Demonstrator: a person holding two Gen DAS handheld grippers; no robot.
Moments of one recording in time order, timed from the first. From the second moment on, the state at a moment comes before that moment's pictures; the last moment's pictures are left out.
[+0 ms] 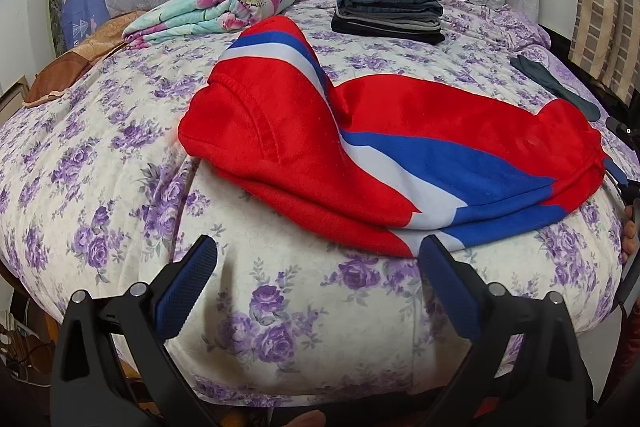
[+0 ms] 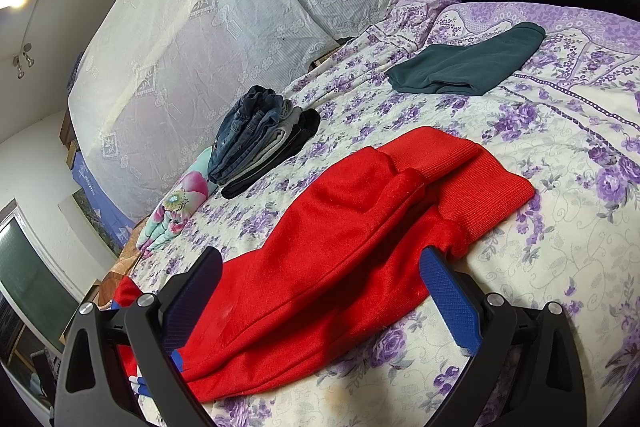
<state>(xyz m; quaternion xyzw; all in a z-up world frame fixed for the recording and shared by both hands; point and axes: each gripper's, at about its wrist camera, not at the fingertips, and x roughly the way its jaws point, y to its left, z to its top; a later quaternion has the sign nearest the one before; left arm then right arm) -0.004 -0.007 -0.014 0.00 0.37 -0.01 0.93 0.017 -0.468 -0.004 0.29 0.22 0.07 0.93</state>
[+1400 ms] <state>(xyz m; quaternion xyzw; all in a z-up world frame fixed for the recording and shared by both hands) -0.002 0.002 -0.036 -0.04 0.37 -0.05 0.93 0.017 -0.469 -0.004 0.30 0.22 0.07 0.93</state>
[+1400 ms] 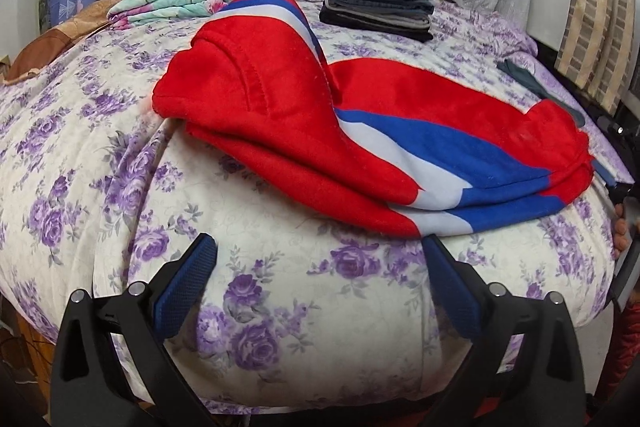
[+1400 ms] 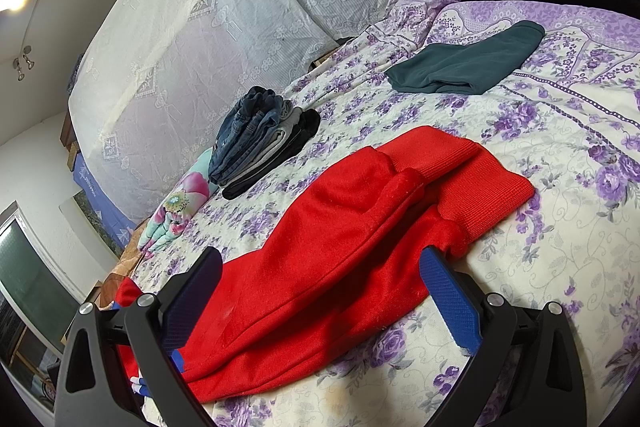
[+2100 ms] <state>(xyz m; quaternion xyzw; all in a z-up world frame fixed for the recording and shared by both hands) 0.001 0.000 -0.034 -0.02 0.38 -0.05 0.92 0.017 -0.468 -0.004 0.30 0.22 0.07 0.93</state>
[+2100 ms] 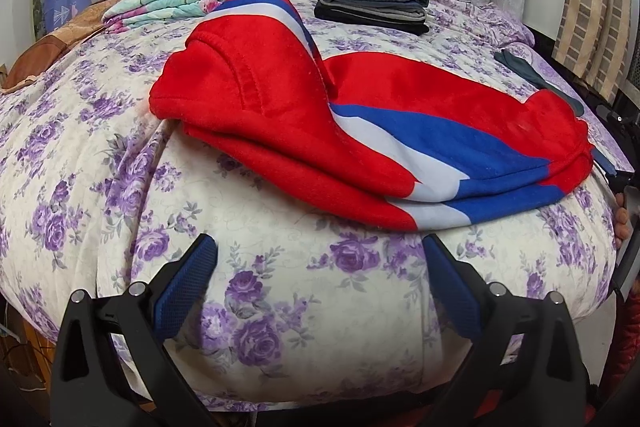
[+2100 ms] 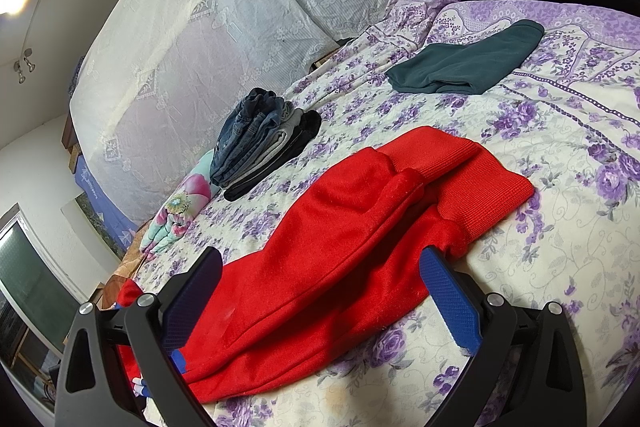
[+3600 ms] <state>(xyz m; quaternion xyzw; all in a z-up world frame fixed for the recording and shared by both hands) 0.162 0.082 0.109 -0.11 0.28 -0.01 0.95 0.121 -0.427 0.112 0.23 0.24 0.19 0.92</state>
